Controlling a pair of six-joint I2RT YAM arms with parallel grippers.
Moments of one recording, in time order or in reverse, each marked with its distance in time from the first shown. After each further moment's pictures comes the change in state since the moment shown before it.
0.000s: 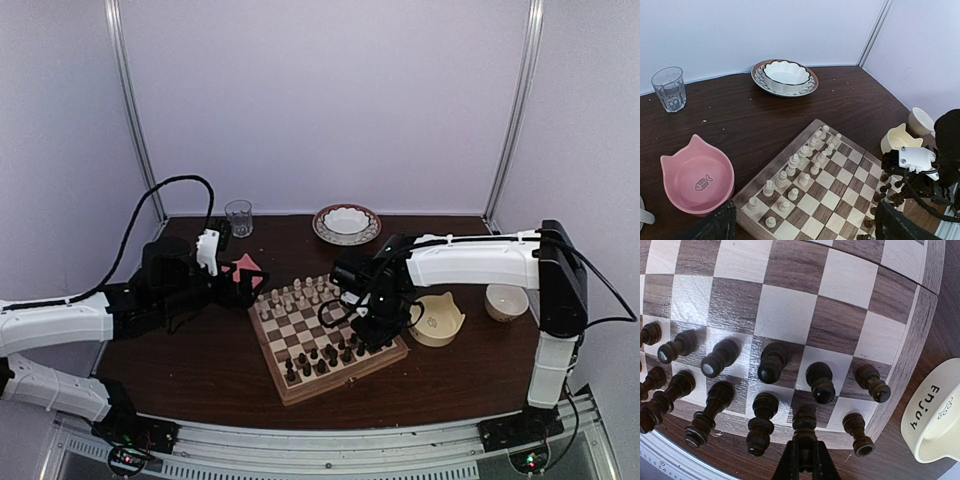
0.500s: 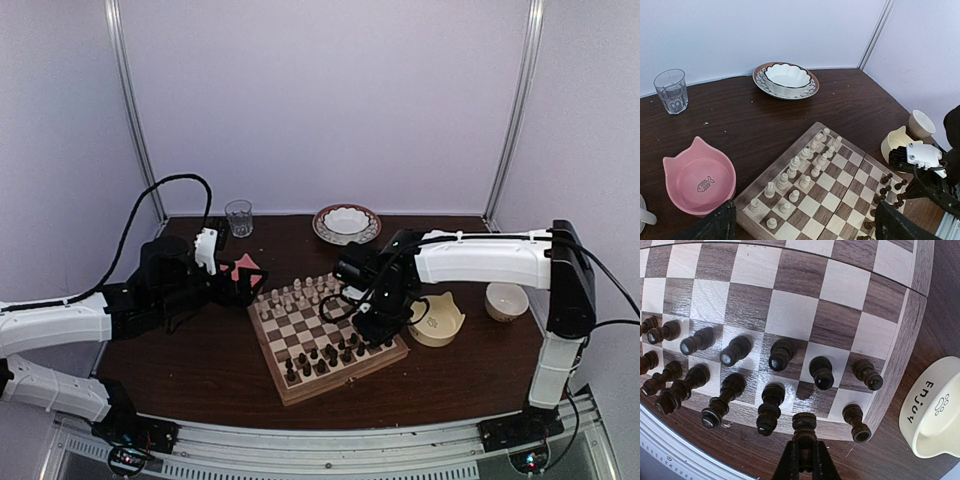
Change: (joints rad) left arm 0.000 -0.010 0.000 0.000 -0.009 0.000; right arm 0.000 -0.046 -0.003 -0.001 -0.011 0.005
